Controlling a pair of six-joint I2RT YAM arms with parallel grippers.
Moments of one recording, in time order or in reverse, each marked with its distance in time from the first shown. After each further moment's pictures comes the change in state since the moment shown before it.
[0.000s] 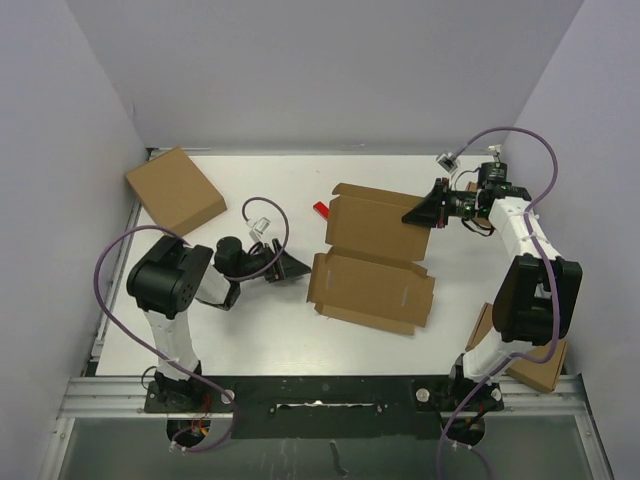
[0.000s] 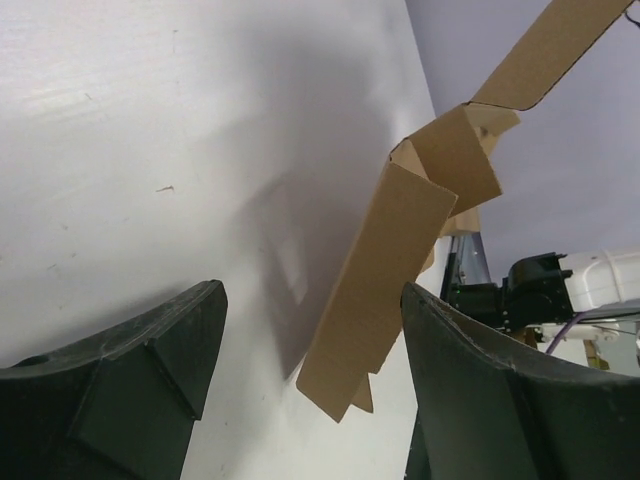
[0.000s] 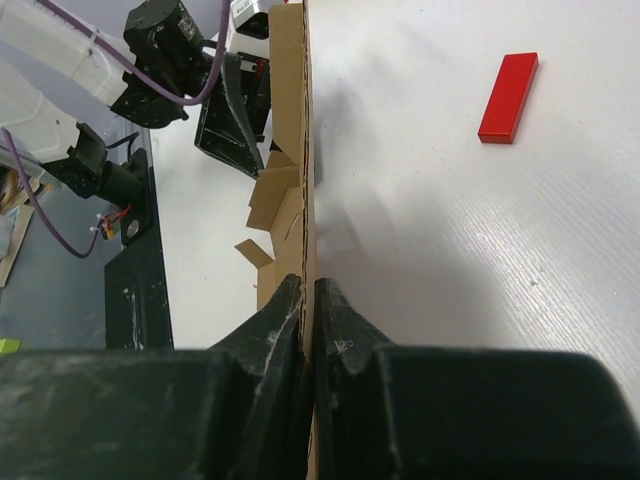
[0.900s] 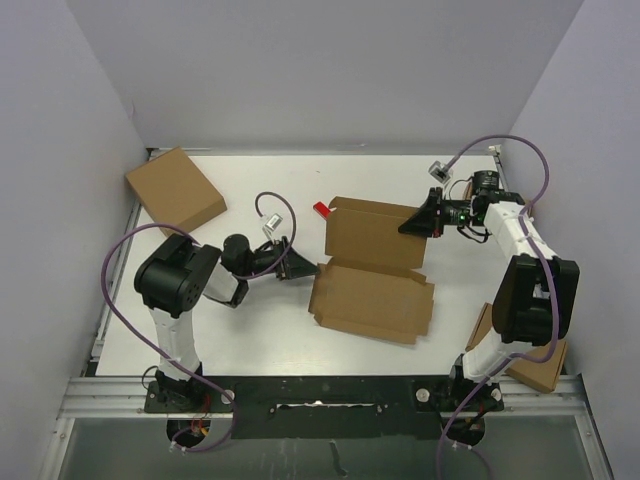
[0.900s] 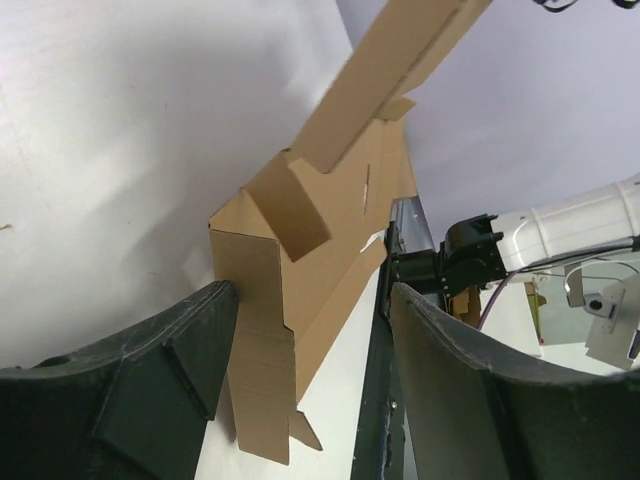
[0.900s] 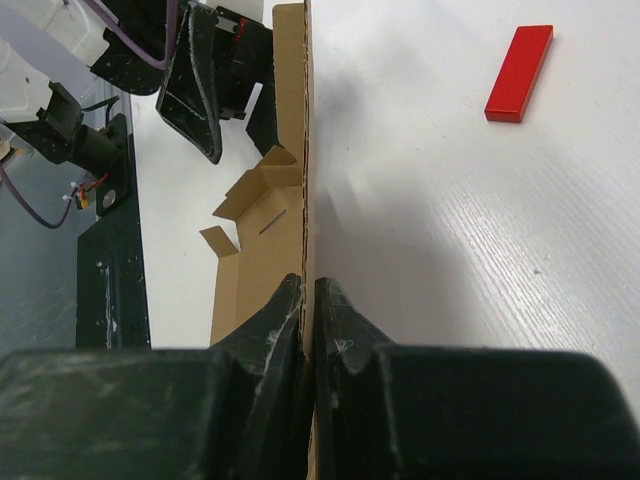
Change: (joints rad) left arm -0.066 0.058 0.051 0.204 0.117 -0.177; right arm 0.018 -0.004 -0.064 -0.020 0.024 -0.128
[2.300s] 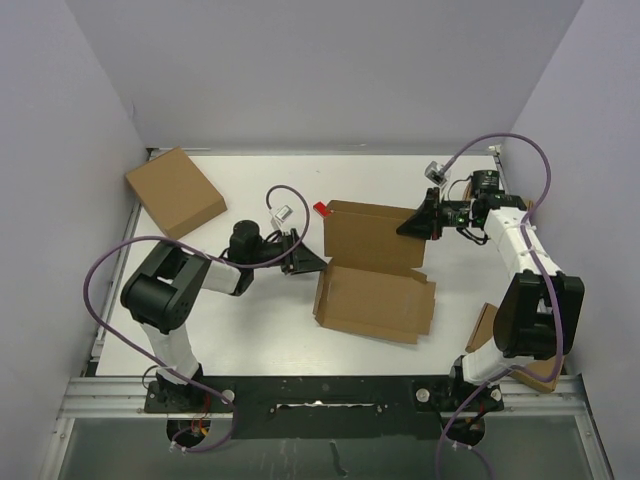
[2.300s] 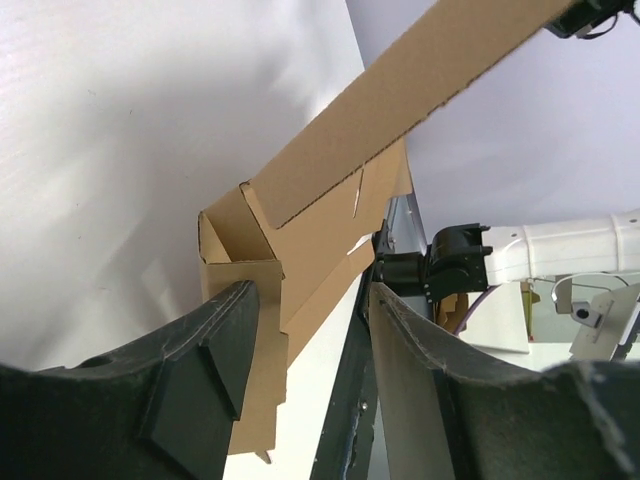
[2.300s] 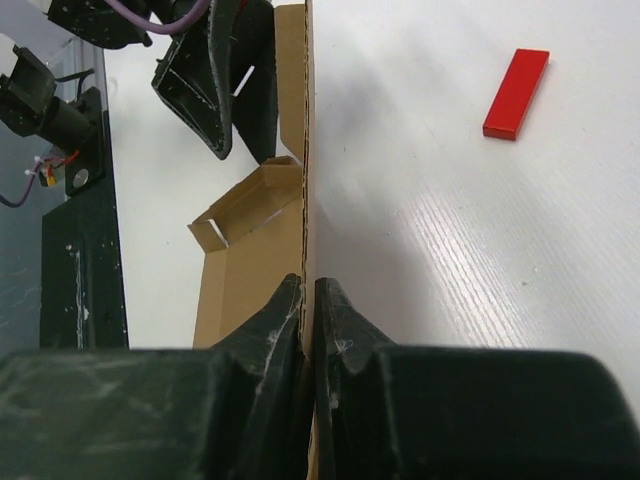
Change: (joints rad) left arm -0.046 -0.139 0.106 -0.404 -0.040 0.056; right arm 0.031 -0.087 -0.031 0.010 0.047 -0.031
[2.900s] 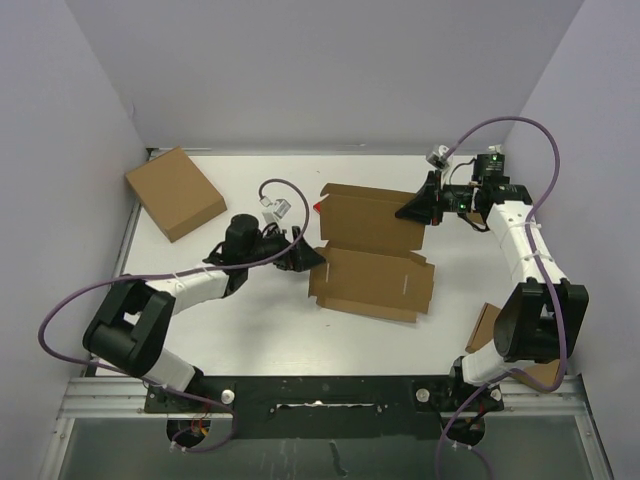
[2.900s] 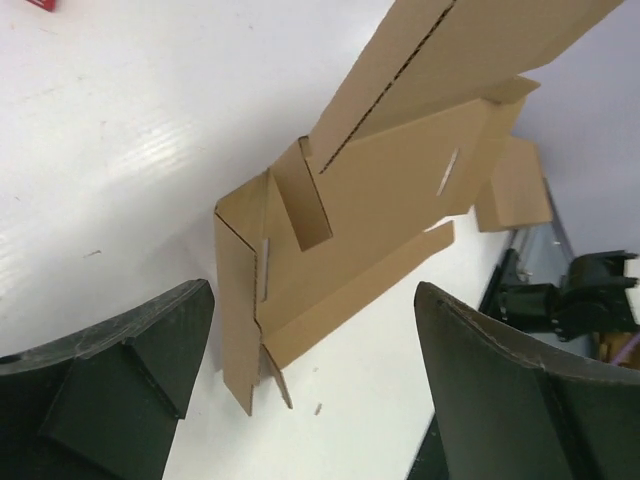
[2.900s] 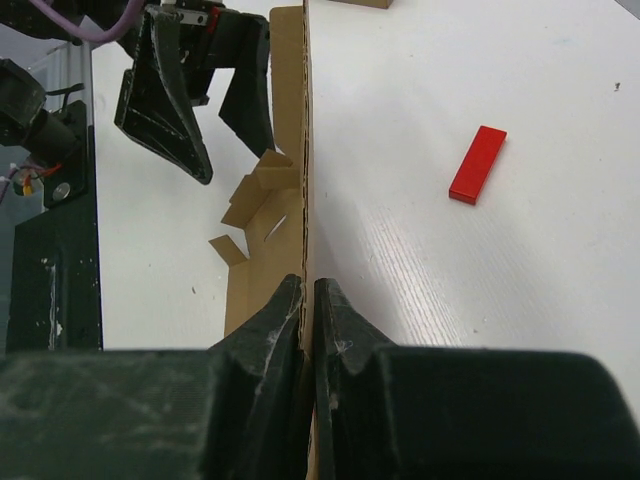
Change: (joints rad) left arm -0.035 -0.296 0.021 -0.460 -0.266 0.380; right arm 0.038 -0.038 0.113 0.026 0.011 0.022
